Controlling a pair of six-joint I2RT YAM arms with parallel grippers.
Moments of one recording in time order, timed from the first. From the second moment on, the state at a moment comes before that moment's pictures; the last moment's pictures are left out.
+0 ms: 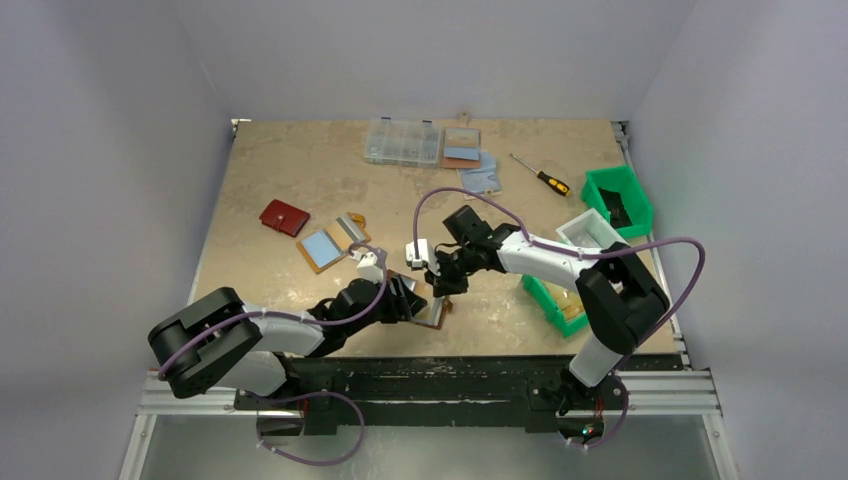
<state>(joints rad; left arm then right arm) -0.90 1.37 0.24 0.65 -0.12 -0.91 0.73 1.66 1.01 -0.44 -0.62 -0.74</state>
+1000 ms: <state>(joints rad) -0.90 1.38 0.08 0.92 -0.10 -1.08 0.73 1.76 1.11 -0.50 -0.49 -0.66</state>
